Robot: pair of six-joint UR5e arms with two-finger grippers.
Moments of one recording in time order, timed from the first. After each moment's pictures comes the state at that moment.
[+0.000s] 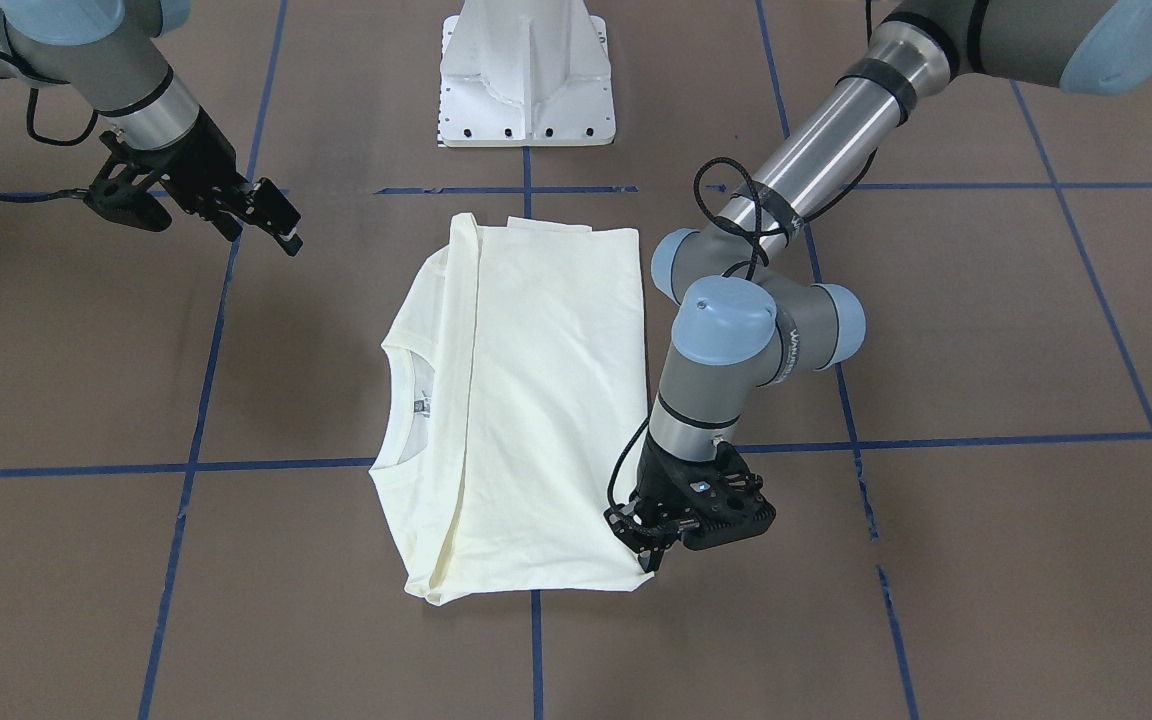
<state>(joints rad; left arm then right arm) -0.75 -2.49 -0.93 -2.33 -1.68 -1.41 0.61 -1.54 2.06 -1.15 1.96 1.64</state>
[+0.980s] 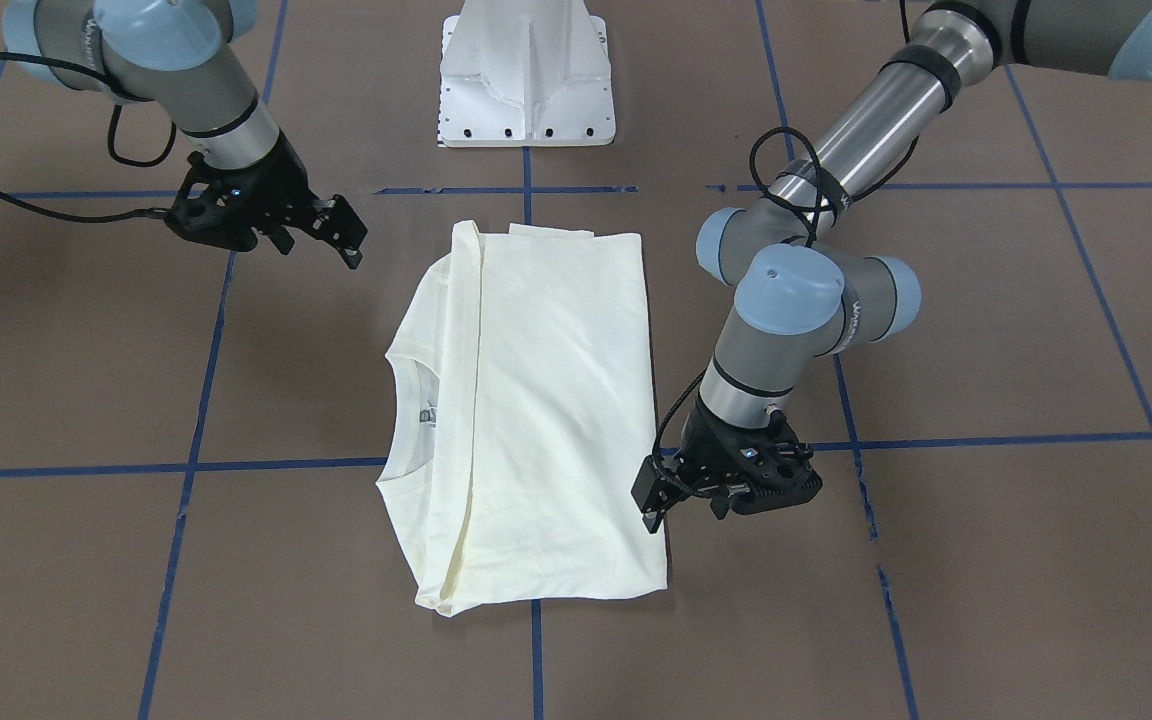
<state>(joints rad) -0.76 -2.32 -1.19 -2.24 -1.80 -1.38 0.57 -1.27 2.00 -1.46 1.92 1.54</state>
